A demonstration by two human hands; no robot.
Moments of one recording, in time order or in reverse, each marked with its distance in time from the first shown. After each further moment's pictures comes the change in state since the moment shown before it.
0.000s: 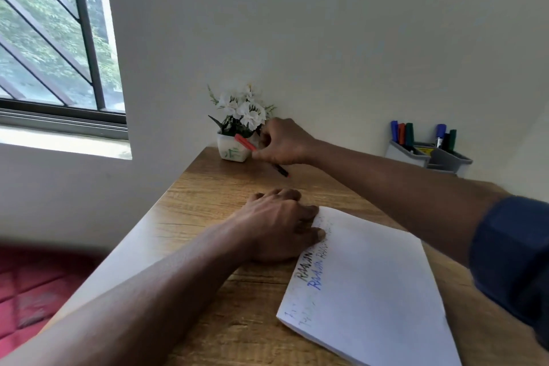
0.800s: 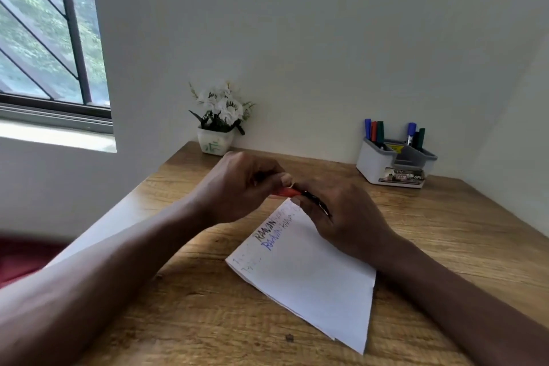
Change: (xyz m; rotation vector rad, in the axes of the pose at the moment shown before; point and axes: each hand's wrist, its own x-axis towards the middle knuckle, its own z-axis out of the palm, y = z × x) left_hand -0.007 0.000 -0.014 -0.432 0.640 0.254; right_hand -0.193 0.069 0.005 -0.106 0.367 -0.311
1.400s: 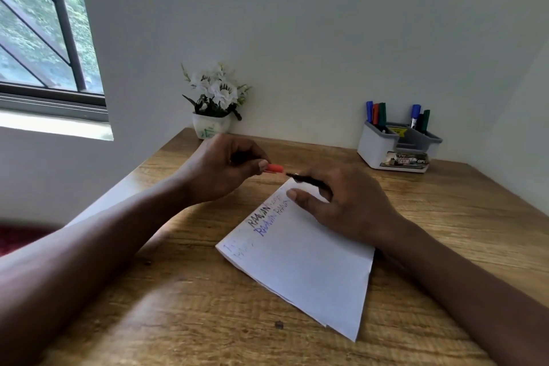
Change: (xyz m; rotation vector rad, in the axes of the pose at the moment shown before) left_hand 0.001 -0.024 -0.003 -0.031 -0.050 -0.186; right_hand -0.004 0.002 -0.012 -0.029 -0.159 0.235
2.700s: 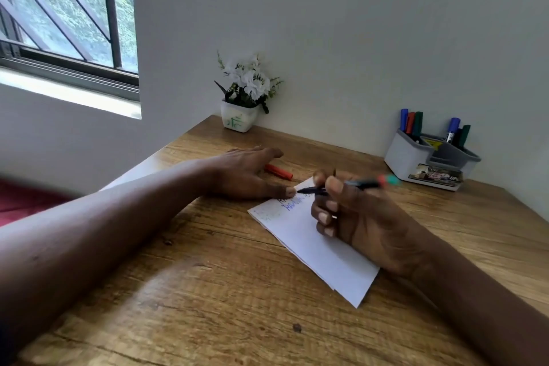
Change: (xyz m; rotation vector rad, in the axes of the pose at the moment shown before) left_hand 0.003 -0.012 0.001 0.364 -0.468 -0.343; right_hand -0.010 -0.031 -0.003 1.577 -0.393 0.264
